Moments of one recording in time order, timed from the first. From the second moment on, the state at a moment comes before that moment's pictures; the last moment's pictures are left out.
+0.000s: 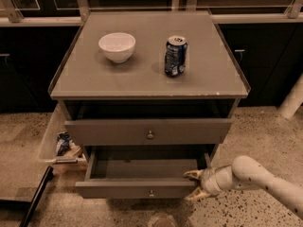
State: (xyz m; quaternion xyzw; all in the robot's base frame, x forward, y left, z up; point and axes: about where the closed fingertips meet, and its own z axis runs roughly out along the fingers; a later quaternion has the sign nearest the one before) arm 0.484 -0.180 0.392 -0.68 0.63 0.19 0.33
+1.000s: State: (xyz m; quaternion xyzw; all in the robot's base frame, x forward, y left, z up) arm 0.454 -0.190 0.390 -0.67 0.63 0.20 0.34
